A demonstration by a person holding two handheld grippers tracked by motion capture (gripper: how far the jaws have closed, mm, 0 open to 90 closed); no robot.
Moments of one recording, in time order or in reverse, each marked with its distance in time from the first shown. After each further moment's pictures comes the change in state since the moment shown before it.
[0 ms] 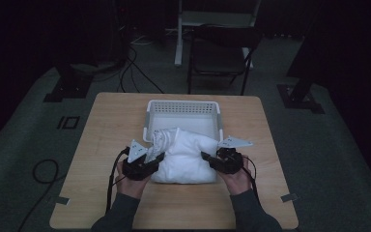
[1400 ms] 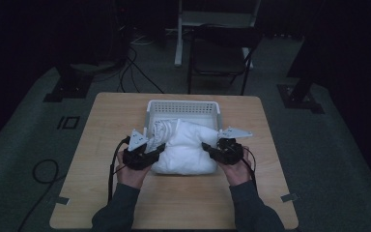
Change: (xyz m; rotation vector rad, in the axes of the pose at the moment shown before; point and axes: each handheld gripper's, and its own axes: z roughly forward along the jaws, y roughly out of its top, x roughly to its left) left arm 0.011 0.026 0.008 -0.008 -0.011 0.014; right arm -0.008 0.025 0.002 -0.011 -0.042 -0.019
